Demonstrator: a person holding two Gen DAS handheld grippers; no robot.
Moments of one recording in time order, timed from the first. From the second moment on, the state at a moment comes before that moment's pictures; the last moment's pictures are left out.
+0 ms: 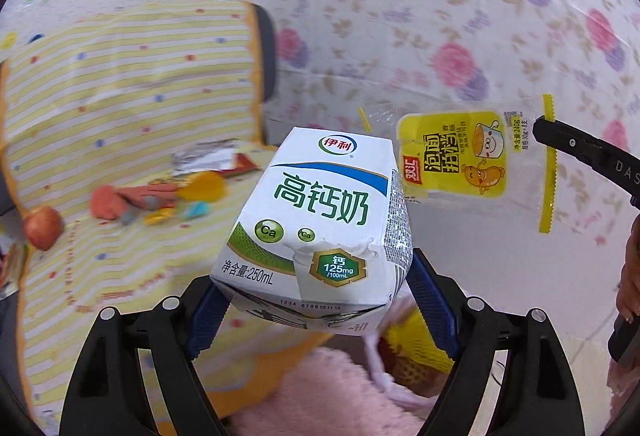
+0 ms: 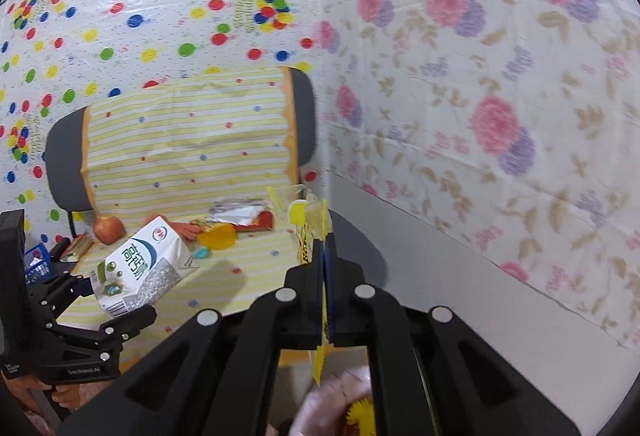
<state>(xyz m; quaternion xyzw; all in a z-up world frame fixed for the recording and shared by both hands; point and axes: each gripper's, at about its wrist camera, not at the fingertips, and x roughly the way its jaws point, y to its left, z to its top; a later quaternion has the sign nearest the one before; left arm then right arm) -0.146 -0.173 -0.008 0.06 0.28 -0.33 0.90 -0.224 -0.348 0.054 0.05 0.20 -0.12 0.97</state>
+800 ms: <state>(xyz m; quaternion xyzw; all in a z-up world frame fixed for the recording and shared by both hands) -0.165 -0.305 -0.095 0.16 0.36 -0.42 0.81 -0.264 -0.404 -0.064 0.12 0.36 -0.19 0.91</state>
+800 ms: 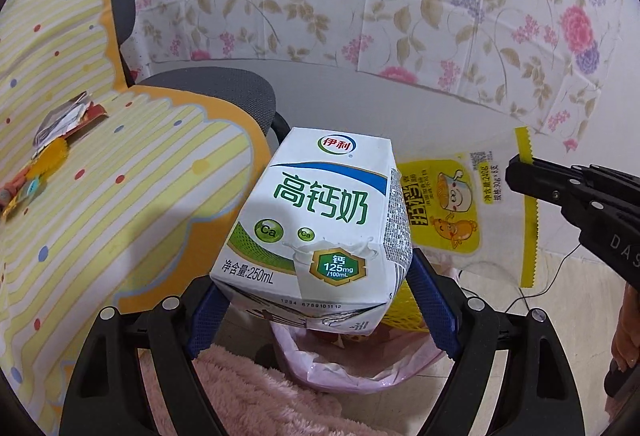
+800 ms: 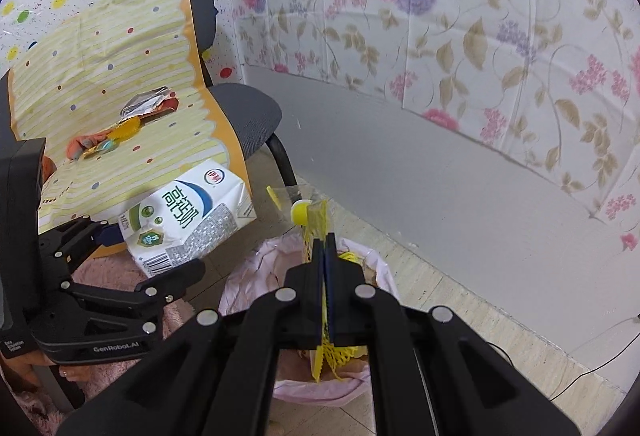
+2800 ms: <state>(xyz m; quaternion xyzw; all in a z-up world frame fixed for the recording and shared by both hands) -0.041 0.006 -0.007 0.00 0.34 -0.03 0.94 -0.049 -0.288 0.006 0.06 0.32 0.04 0.95</state>
